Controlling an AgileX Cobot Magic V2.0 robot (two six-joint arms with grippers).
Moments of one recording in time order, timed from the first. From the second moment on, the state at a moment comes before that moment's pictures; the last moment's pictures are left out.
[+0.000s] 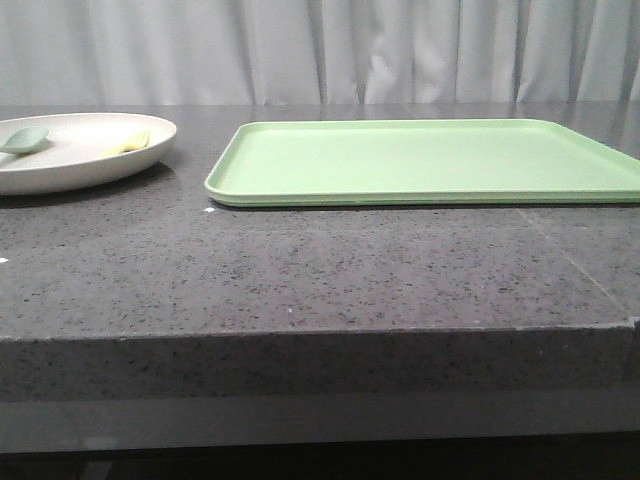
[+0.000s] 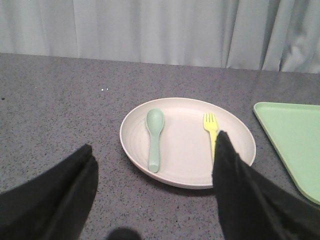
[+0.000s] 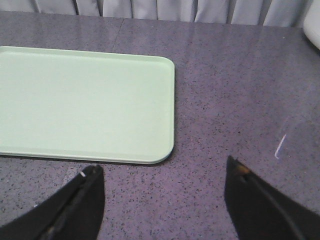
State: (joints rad) left arm 0.00 0.48 -0.58 -0.07 0.39 0.00; right arm 0.02 0.53 -0.56 0.01 0.42 0.00
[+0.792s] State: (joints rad) left arm 0.26 1.42 -1.27 -0.16 0.92 0.22; right arm 0.02 0.53 -0.56 0.01 0.42 0.00
